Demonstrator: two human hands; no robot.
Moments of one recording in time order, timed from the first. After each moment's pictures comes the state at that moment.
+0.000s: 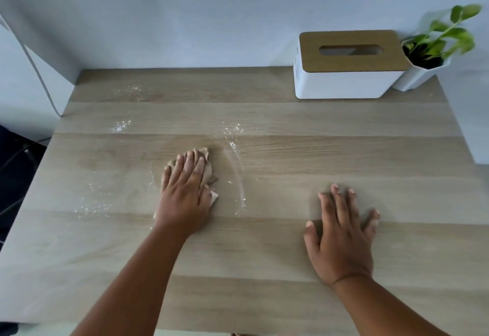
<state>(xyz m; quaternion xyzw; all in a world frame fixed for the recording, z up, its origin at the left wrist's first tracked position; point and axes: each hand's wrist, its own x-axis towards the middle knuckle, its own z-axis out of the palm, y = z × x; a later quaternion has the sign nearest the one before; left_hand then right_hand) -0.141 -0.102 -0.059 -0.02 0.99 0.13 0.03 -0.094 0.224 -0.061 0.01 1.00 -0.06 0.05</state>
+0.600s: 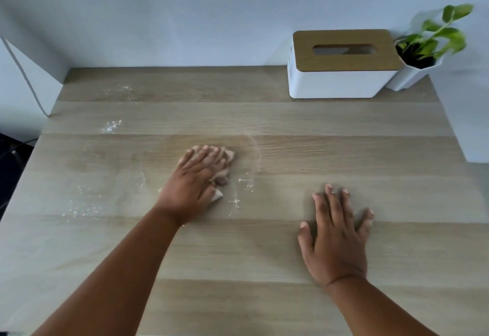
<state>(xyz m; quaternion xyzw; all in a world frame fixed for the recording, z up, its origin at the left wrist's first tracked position) -0.178 -0.100 -0.048 0.17 0.97 0.14 0.08 -0.094 0.225 -0.062 0.01 1.00 -0.06 0.05</state>
